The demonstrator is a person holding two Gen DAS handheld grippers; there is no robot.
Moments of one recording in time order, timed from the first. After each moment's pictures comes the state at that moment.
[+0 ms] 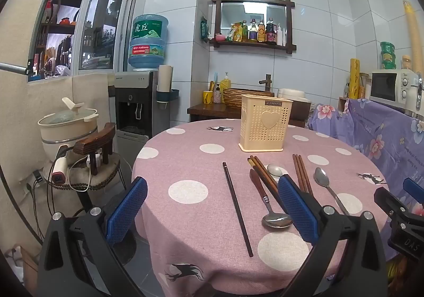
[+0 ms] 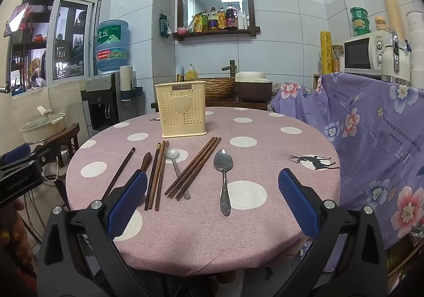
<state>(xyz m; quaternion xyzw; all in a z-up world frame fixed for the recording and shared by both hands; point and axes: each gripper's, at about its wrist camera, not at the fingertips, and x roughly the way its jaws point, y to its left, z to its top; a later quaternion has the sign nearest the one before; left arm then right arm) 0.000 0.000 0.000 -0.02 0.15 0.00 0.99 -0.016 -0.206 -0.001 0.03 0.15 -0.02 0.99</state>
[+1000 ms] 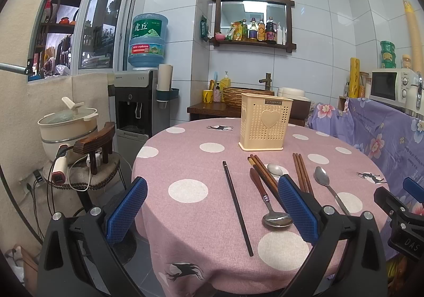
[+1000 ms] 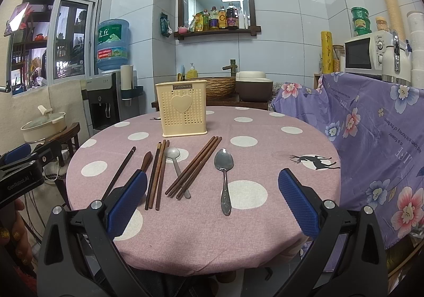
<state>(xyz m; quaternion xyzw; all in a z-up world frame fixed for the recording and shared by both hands) 0.000 0.000 0.000 -0.02 0.15 0.00 0.99 -0.017 -0.205 -0.002 0.03 0.15 -0.02 0.99</state>
